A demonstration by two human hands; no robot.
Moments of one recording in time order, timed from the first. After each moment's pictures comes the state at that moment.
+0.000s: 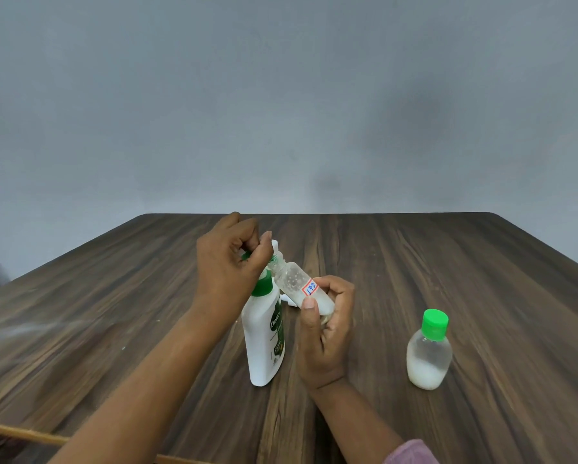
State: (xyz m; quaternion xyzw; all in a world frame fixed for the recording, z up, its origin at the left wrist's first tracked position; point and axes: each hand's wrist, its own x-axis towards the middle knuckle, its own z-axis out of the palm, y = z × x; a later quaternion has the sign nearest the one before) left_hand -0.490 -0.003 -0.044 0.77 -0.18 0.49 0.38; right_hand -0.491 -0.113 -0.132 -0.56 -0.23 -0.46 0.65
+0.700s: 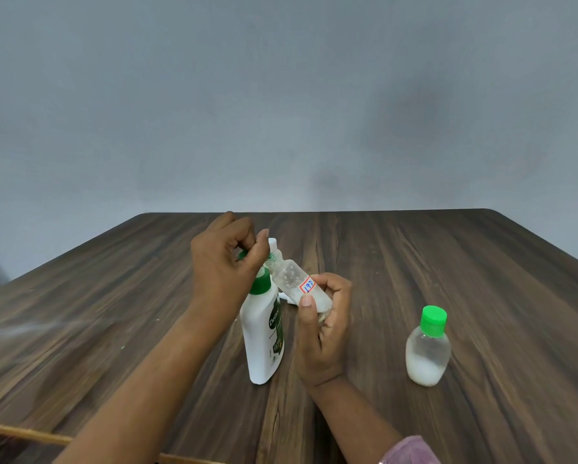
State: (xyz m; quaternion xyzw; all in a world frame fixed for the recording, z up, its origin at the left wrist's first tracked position) left_hand -0.494 -0.003 -0.045 0.77 -0.16 0.50 0.36; right_hand -0.493 -0.113 -0.131 -0.56 -0.24 -0.46 0.65
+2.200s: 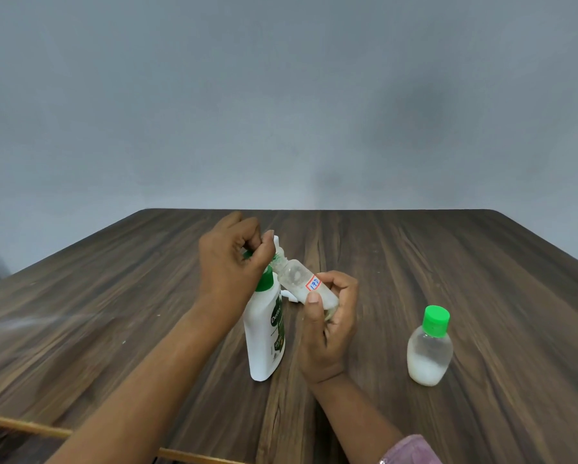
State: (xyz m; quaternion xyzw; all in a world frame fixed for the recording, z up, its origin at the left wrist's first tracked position) left_hand -0.490 -0.004 -0.048 0.77 -0.17 0.50 0.36; right_hand -0.490 -0.114 -0.135 -0.55 -0.21 -0.47 0.66
